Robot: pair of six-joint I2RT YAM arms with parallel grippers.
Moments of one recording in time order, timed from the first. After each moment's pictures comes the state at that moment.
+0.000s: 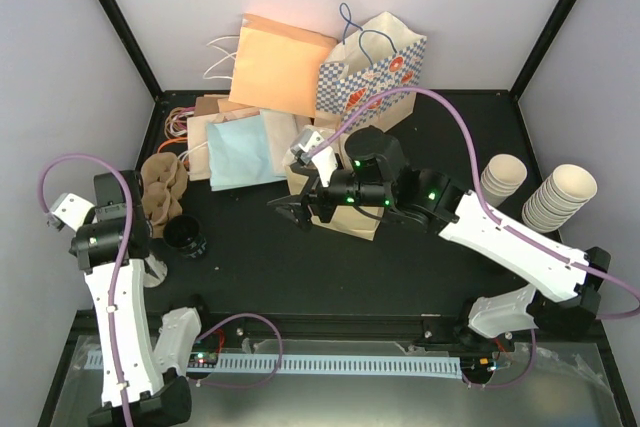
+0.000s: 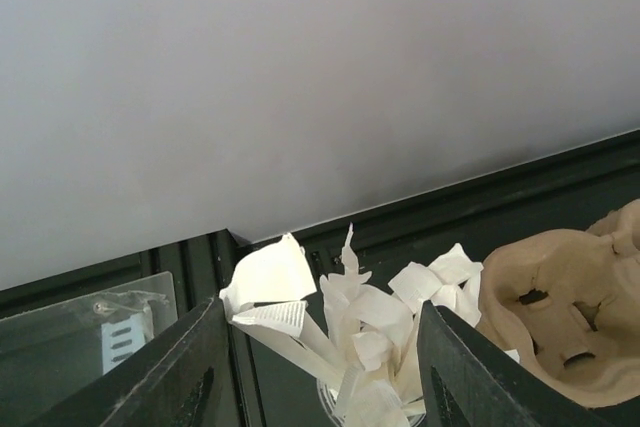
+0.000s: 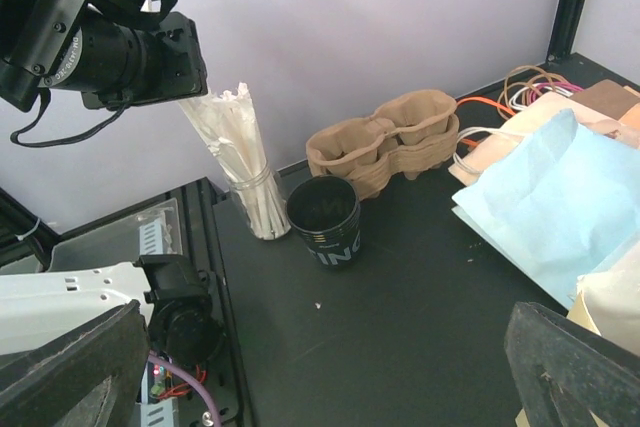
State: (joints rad) left arm 0.28 0.79 1.14 -1.34 -0.76 -0.79; right arm 1.05 1.35 1.50 -0.52 -0.25 0.13
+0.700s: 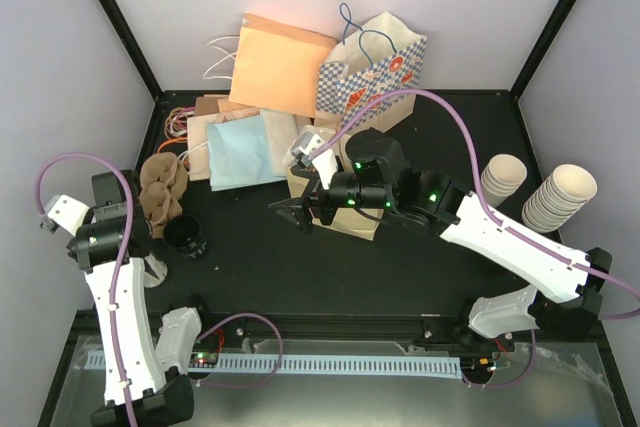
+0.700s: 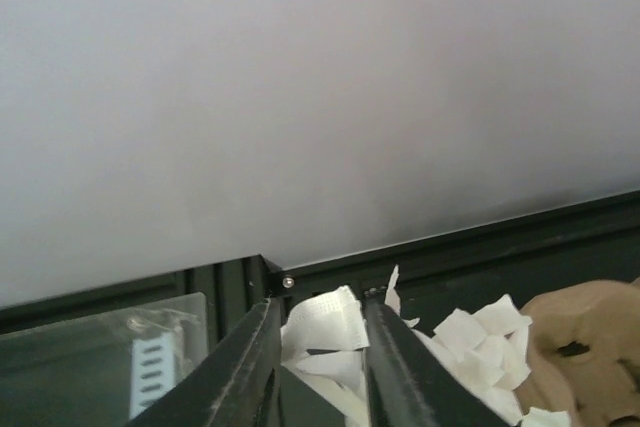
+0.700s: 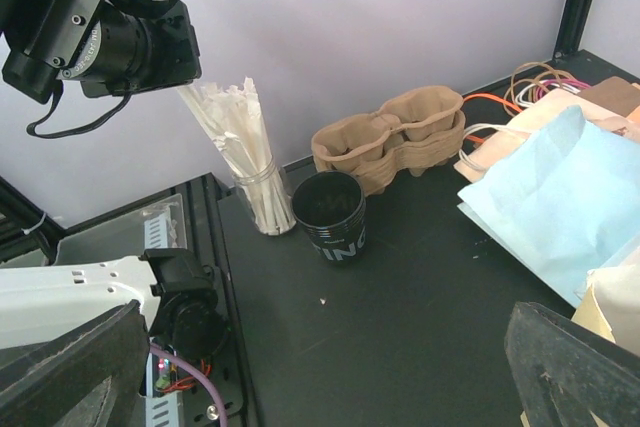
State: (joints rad) left arm 0.31 0.79 1.13 -1.32 -0.85 -0.79; right arm 1.06 1.34 1.48 -0.52 -0.26 0.13
